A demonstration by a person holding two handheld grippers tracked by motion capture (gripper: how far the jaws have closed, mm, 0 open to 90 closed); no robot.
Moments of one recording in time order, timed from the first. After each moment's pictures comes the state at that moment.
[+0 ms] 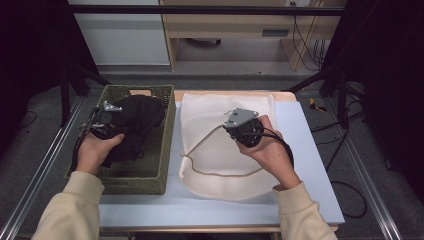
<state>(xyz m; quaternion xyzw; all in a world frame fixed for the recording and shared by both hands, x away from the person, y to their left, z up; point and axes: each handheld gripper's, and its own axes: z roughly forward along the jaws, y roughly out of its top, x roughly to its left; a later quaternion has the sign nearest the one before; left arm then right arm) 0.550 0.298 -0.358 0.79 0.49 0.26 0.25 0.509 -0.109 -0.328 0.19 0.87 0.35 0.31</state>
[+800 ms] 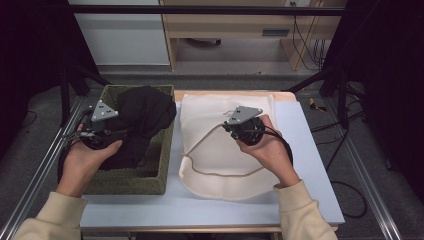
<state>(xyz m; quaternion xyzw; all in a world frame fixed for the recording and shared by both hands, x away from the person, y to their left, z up) 0.474 0.267 -0.292 0.80 0.39 0.30 0.33 0.517 -0.114 -0.331 0.20 0.86 0.38 0.28</state>
